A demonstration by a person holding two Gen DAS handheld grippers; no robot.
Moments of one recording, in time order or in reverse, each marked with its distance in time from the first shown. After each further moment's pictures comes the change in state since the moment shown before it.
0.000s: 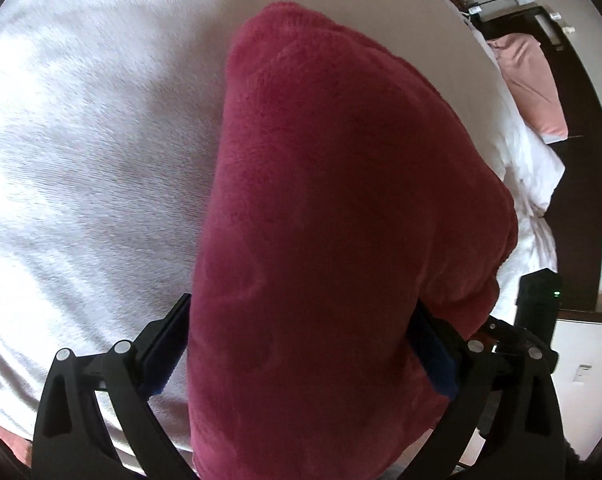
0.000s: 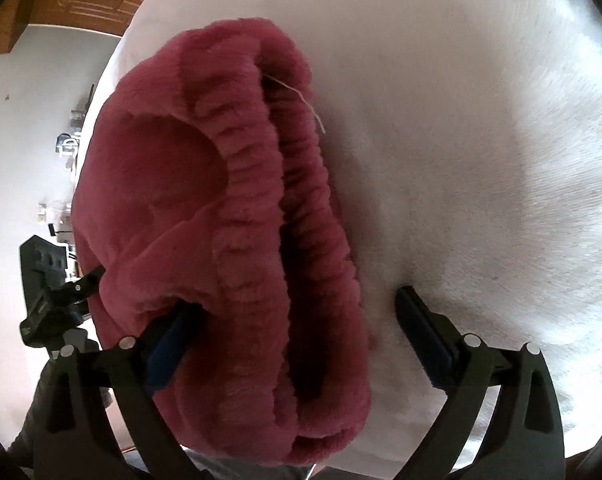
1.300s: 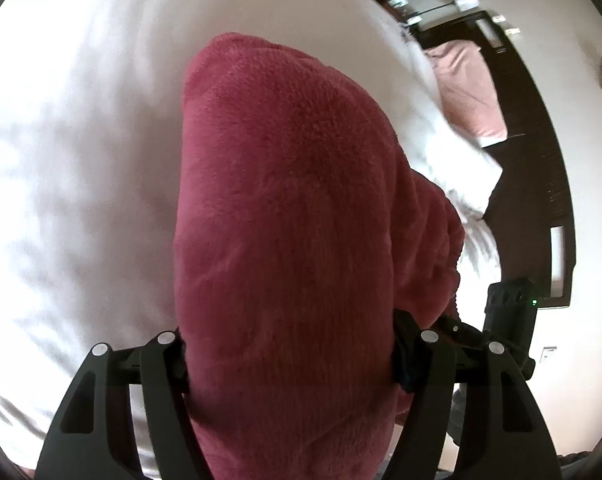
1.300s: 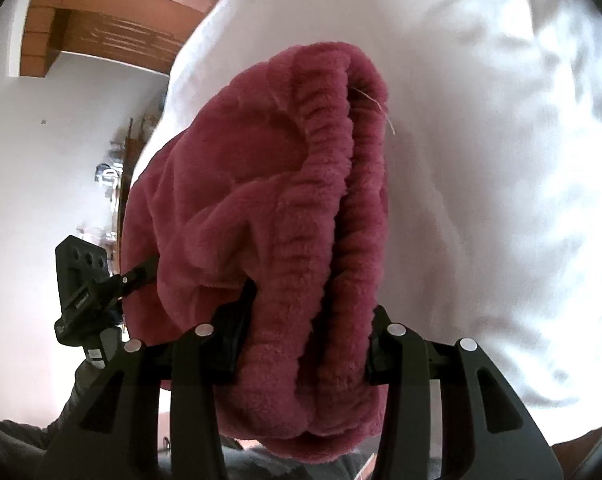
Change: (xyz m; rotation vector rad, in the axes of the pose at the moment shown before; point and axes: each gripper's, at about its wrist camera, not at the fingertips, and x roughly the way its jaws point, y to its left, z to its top) left arm -0.060 -0.060 0.044 0.103 -0.088 -0.180; right arm -0.102 0.043 0.003 -0.028 -0.178 0.122
